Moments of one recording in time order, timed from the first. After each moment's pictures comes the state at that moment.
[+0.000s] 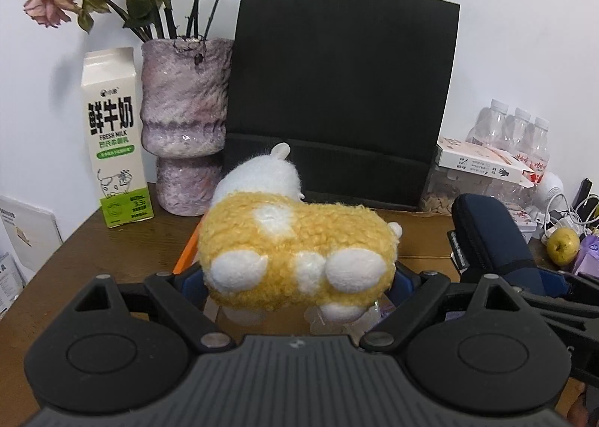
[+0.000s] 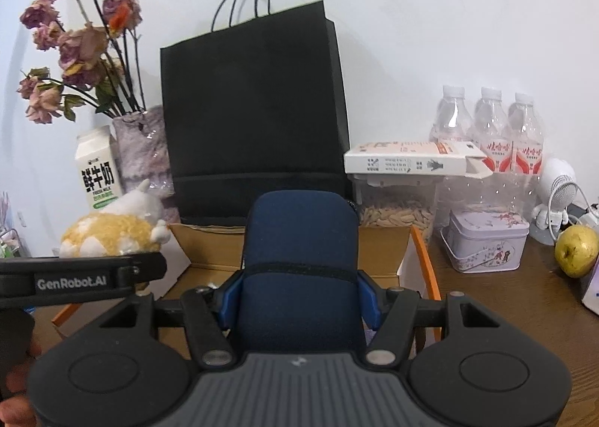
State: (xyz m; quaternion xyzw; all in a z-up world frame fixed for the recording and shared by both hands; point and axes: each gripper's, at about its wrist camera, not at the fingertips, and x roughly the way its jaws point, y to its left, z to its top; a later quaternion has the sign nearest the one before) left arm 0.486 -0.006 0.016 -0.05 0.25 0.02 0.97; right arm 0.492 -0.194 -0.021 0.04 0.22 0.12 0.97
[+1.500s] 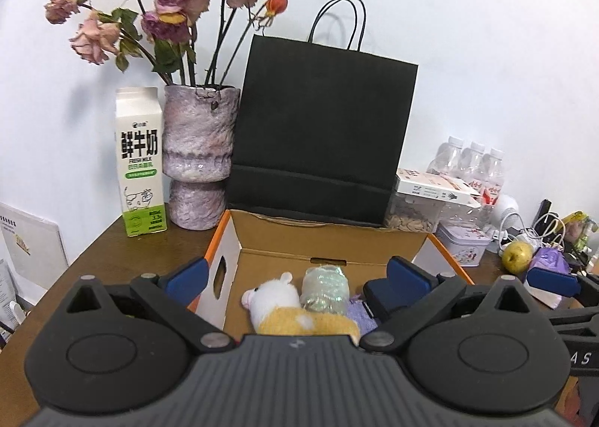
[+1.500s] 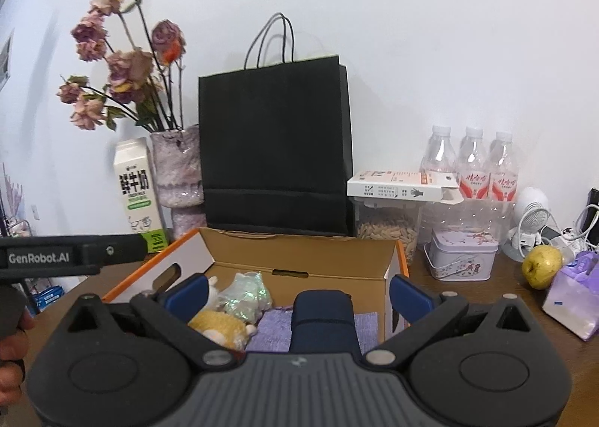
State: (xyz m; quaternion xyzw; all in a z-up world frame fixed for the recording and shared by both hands) left arm 0.388 0.006 0.052 -0.07 0.20 -0.01 0.98; right arm 0.403 -0.205 0.015 0.01 0.18 0.14 0.97
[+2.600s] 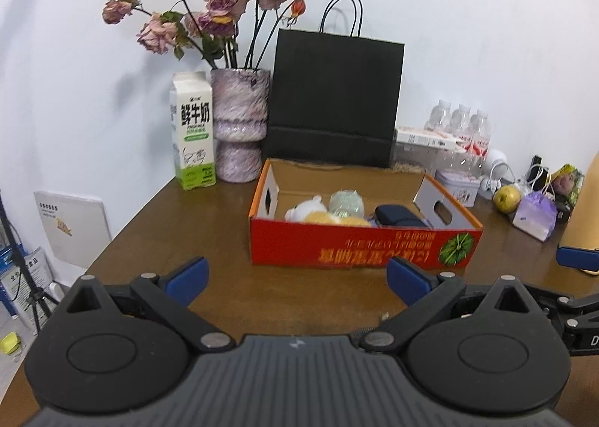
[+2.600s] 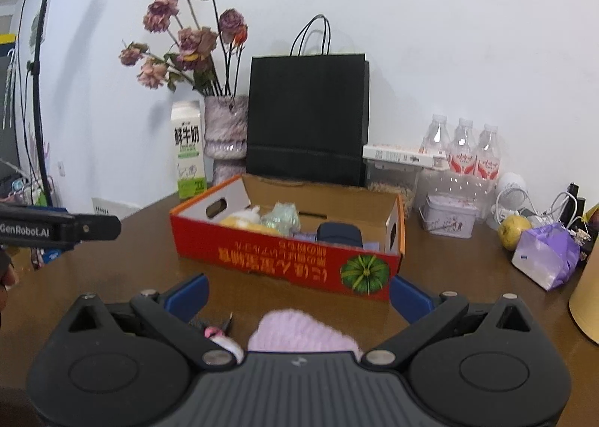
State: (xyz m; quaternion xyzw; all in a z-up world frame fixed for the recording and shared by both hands) left arm 0.247 0.019 0.035 -0.04 0.22 0.02 0.97; right arm 0.259 -0.210 0.002 -0.04 0.21 0.16 0.97
